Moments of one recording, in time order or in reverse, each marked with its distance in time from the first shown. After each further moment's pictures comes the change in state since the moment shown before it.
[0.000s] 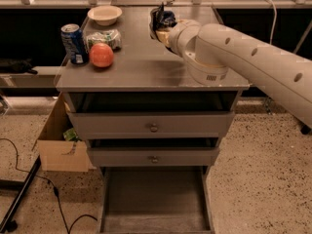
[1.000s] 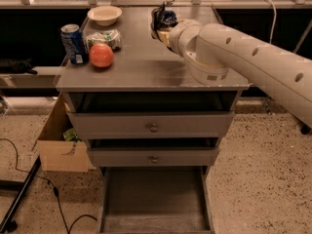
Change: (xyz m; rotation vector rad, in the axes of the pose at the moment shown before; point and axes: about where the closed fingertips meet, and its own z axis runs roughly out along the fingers) arm 0.000 0.000 0.000 0.000 0.000 -0.001
